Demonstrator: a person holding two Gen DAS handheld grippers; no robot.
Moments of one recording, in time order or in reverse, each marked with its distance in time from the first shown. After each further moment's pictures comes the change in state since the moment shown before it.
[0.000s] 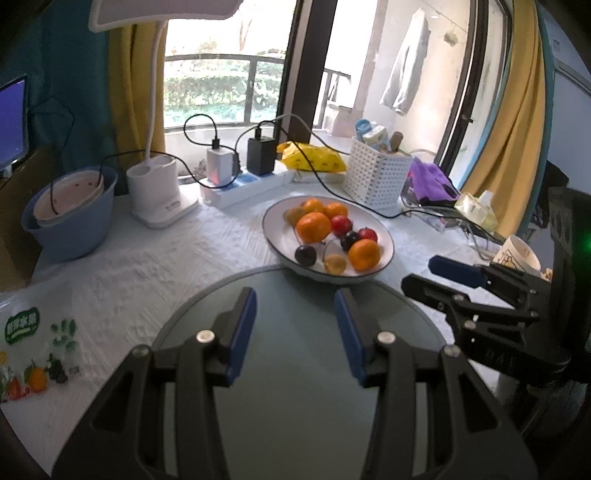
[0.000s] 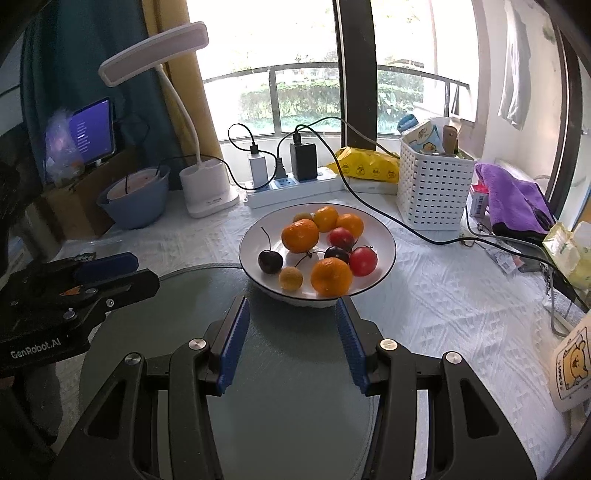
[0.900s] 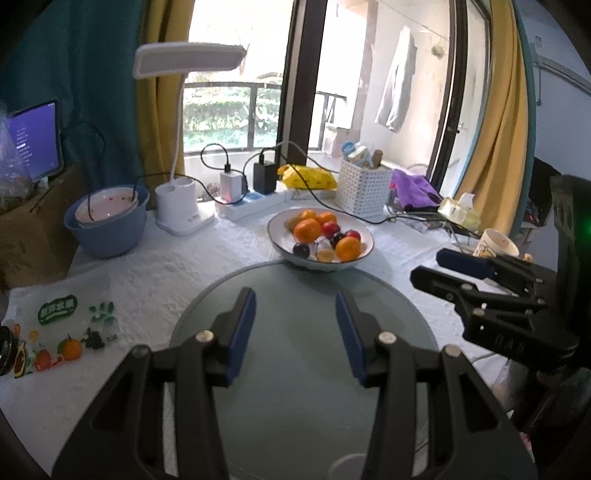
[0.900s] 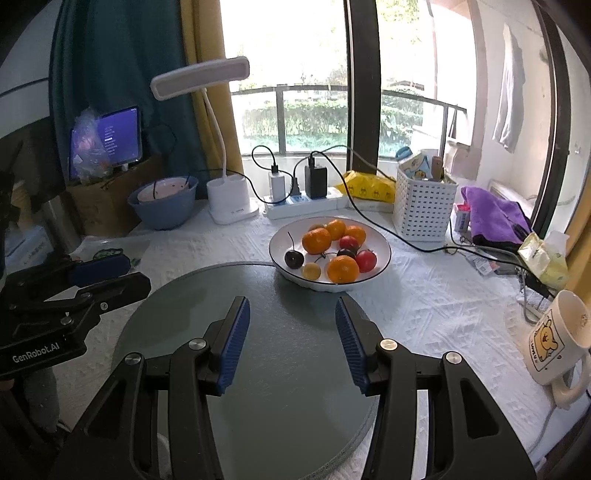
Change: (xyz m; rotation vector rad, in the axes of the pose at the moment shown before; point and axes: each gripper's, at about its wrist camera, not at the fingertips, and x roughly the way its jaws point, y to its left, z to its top) left arm -0.076 -0.014 -0.034 0.036 -0.106 0.024; right arm -0.068 0.033 -0.022 -0.040 -0.083 -0.020
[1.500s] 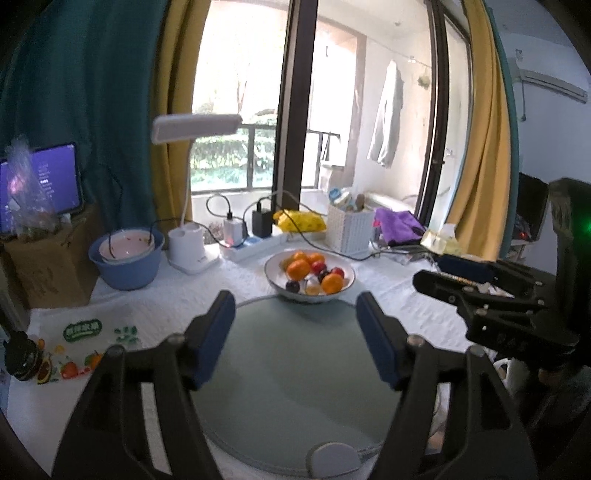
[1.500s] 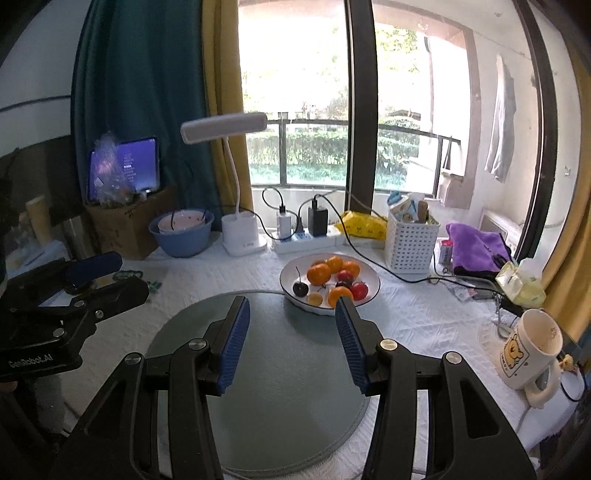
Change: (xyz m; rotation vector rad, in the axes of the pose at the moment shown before) left arm -0.075 -0.015 0.004 0.026 -0.164 0.002; right arm -0.073 0.017 0.007 -0.024 -0.132 -0.015
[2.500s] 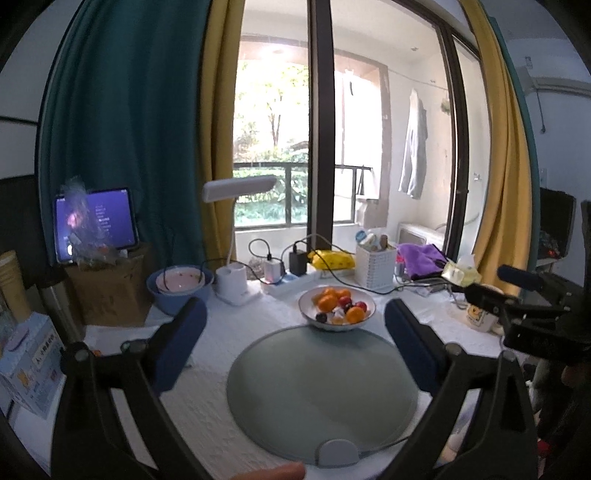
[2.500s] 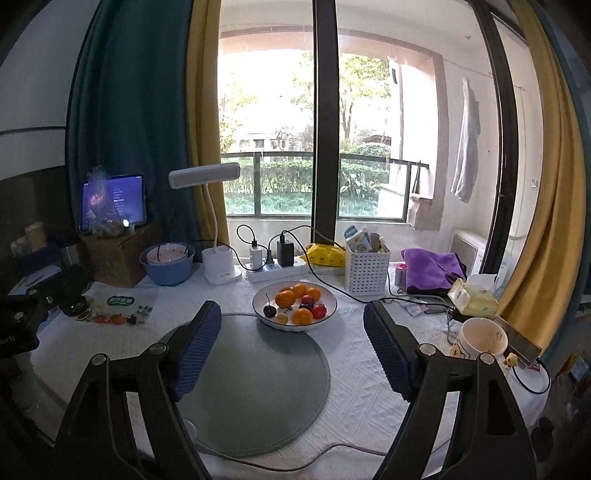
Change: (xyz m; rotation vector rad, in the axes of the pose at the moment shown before) left arm -0.072 -0.021 0.012 0.004 -0.134 0.166; right arm -0.077 -0.016 0.002 0.024 -0.107 -0.104
